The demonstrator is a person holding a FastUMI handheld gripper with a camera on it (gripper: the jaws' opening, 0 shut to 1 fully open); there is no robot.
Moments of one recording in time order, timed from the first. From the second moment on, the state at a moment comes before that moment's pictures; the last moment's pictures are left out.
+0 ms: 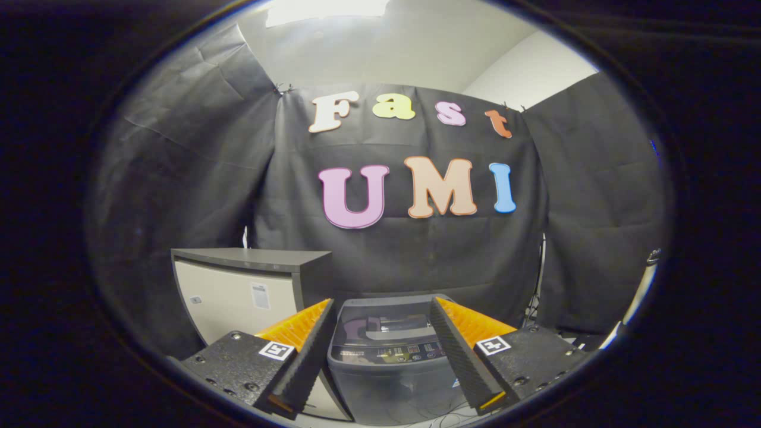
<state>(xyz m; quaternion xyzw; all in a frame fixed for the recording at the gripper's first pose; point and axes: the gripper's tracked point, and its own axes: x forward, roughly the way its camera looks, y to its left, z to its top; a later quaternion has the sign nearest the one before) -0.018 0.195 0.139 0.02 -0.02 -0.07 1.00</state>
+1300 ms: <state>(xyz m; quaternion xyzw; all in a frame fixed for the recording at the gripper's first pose) -0.009 0.162 0.122 0.02 0.00 -0.06 1.00</state>
